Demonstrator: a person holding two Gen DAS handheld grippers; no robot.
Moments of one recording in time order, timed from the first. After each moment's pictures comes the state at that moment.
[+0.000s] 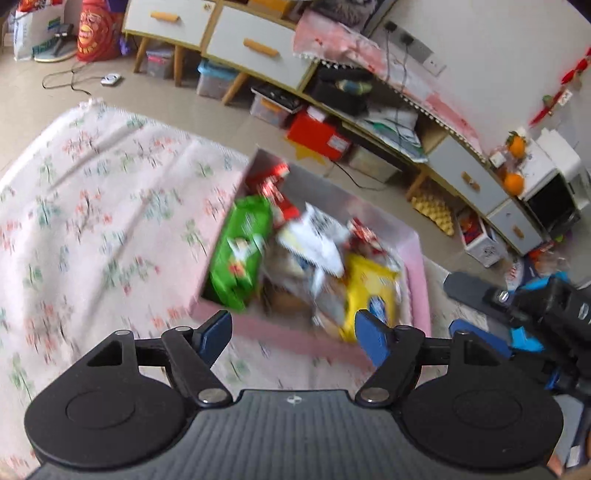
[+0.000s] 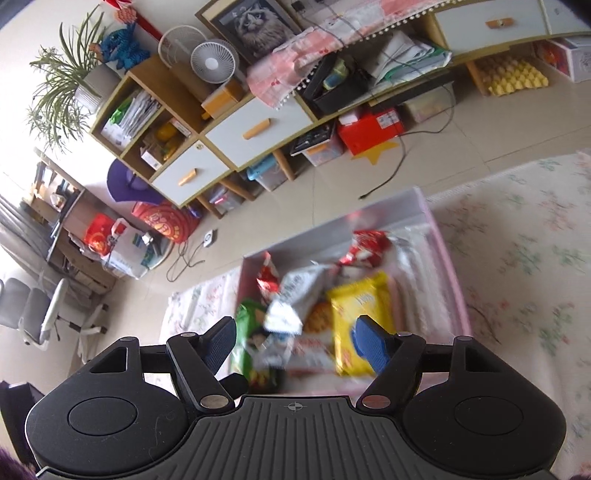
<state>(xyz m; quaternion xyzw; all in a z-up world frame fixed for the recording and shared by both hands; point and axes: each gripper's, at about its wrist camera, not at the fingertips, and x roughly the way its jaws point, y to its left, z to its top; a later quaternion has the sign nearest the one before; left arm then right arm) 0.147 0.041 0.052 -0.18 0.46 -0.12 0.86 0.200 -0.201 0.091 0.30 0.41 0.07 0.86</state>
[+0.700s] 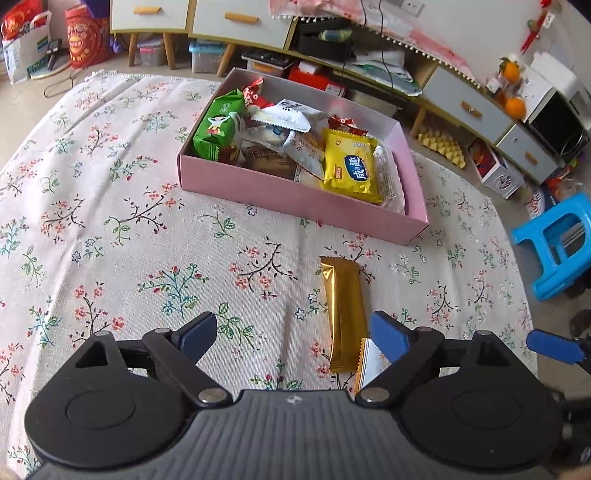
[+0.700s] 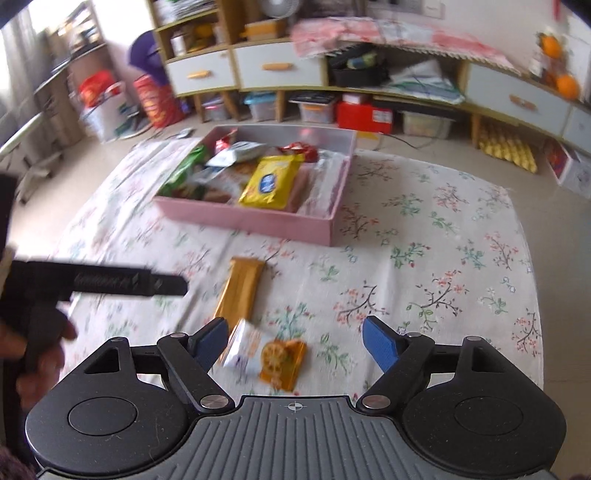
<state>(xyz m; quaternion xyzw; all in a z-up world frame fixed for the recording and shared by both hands) 0.075 -0.005 0.030 -0.08 0.49 -0.10 0.86 0.057 -0.216 0.086 0.01 0.45 0.11 0.88</state>
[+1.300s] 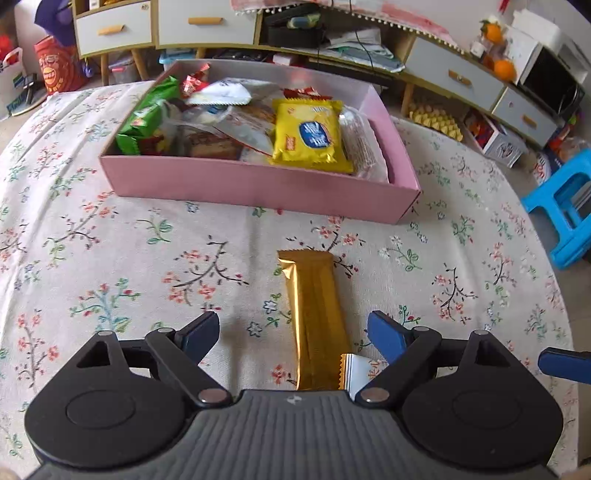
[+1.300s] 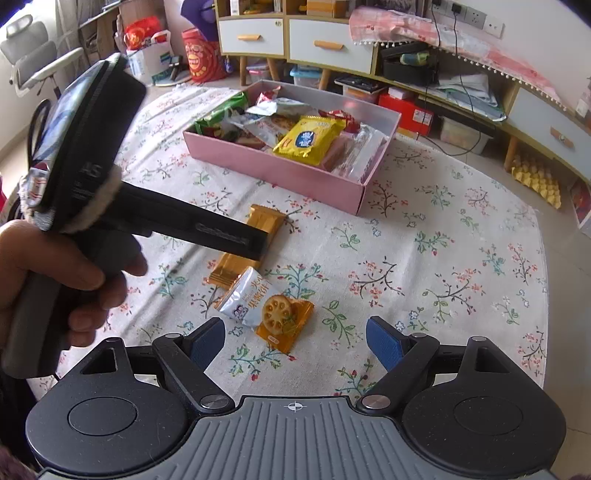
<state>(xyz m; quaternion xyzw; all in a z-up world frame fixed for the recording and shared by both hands) 0.084 -0.062 -0.012 -0.02 0.49 -0.12 0.87 0.047 -0.202 0.057 -0.07 0.47 0.16 0.86</state>
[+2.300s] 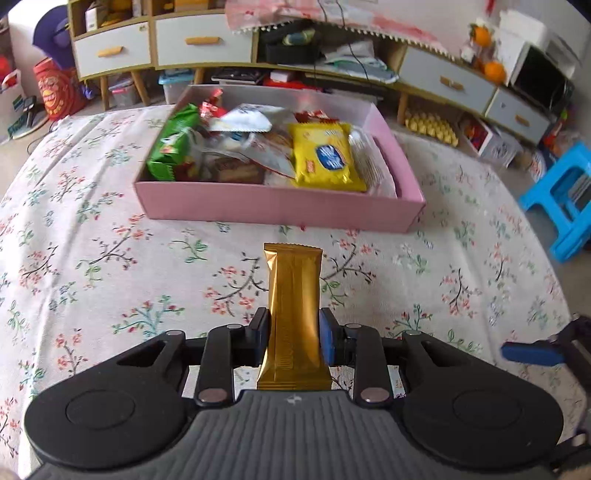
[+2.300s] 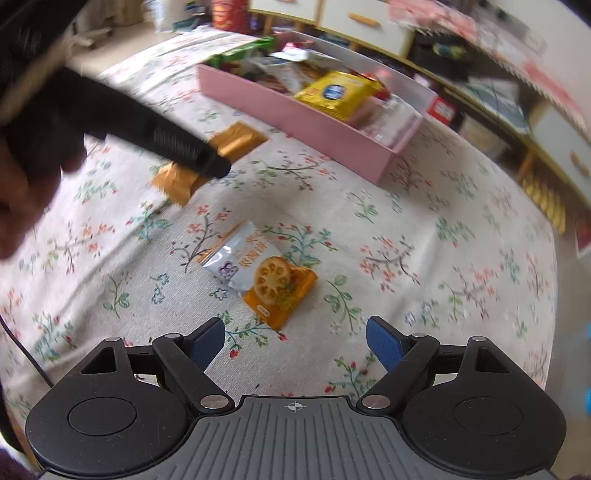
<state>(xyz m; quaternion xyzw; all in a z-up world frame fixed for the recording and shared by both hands) 0.071 -0.025 0.017 -0.01 0.46 -0.12 0.88 0.052 -0.181 0.016 -0.18 0.48 0.19 0.84</state>
